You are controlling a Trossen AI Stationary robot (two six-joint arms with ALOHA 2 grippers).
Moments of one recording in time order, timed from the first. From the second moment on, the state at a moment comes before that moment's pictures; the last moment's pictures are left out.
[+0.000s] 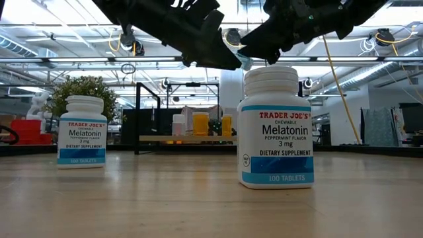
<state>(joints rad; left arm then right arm) -0.03 1.68 1.01 0.30 -0.31 0.05 -0.16 1.23 0.69 0.23 -0.18 0.01</state>
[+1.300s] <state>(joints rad) -0.01 1.68 1.01 0.18 -0.22 0.02 -0.16 1.47 0.73 -0.05 -0.16 -0.07</state>
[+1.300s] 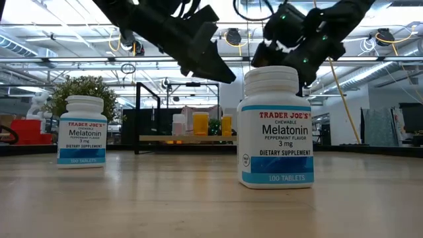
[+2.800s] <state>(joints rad) 0.02 1.68 1.01 0.18 -0.17 0.02 -0.18 1.57 0.75 0.00 -0.21 -0.07</state>
